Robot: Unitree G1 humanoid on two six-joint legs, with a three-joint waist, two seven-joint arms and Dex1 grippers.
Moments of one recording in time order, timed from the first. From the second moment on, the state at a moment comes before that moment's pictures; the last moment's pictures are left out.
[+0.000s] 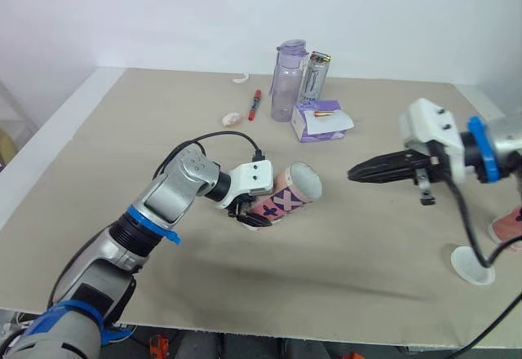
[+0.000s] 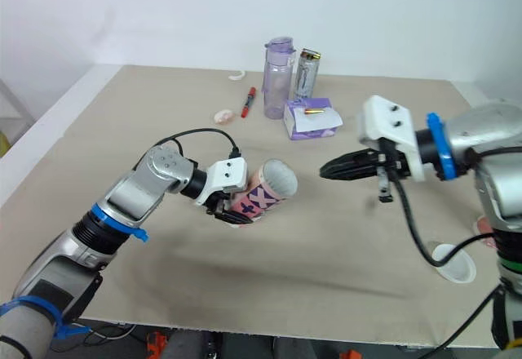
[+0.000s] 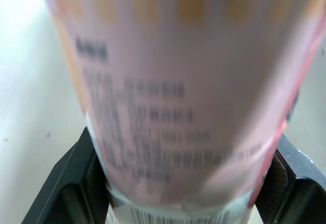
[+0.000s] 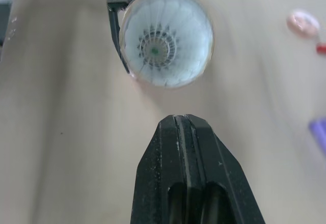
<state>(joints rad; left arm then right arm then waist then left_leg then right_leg) -0.75 0.39 -0.42 0.09 -0.05 0.49 -1.17 -0.50 -1.11 -0.17 -0.27 0.44 0.67 1.43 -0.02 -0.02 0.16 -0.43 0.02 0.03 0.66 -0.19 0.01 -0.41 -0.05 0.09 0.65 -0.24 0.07</state>
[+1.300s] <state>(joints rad) -0.46 0.14 -0.37 0.29 -0.17 -0.11 -1.08 0.05 -1.29 -0.47 -0.06 0.28 0.39 1.42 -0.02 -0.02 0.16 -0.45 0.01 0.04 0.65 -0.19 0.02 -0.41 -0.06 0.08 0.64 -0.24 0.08</state>
